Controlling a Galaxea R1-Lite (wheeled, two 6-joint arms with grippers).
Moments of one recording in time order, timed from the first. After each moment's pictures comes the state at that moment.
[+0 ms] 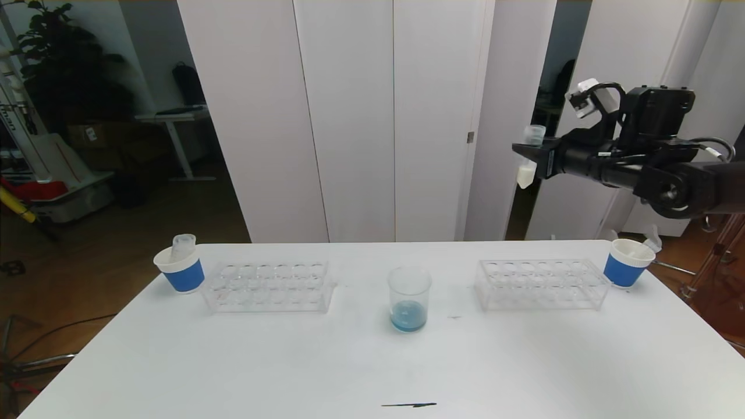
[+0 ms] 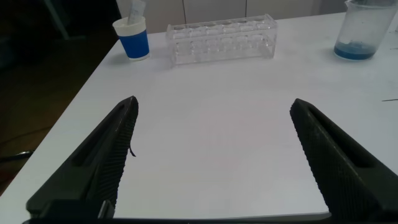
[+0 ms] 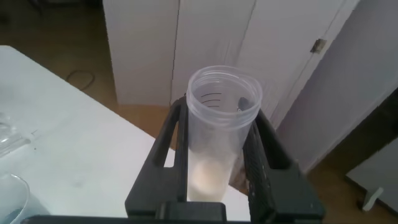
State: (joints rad) left arm 0.00 0.00 0.00 0.01 -0.01 0.08; right arm 0.10 2.08 -1.60 -0.44 0.43 -0.16
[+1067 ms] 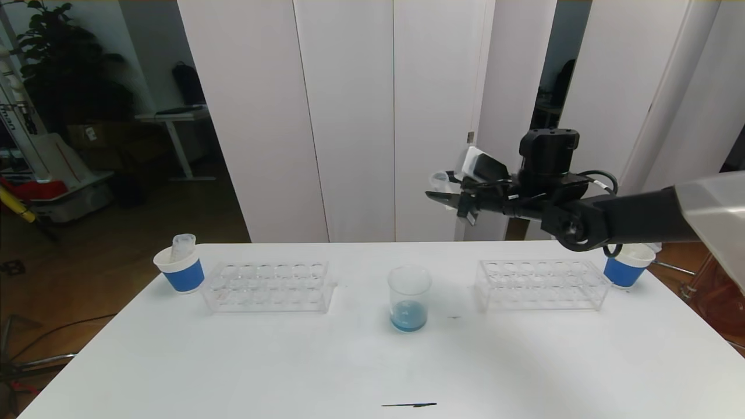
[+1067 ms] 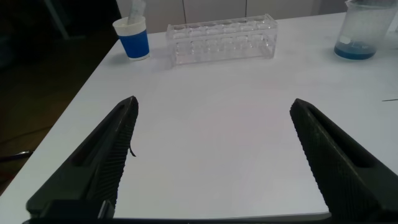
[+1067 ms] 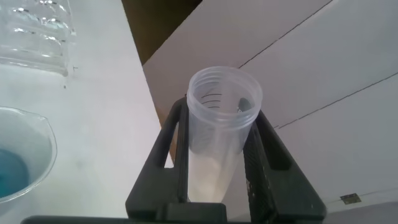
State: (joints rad) left arm 0.00 0.00 0.00 0.01 -0.01 0.08; right arm 0.34 2.24 -1.63 -0.50 0.60 -0.81
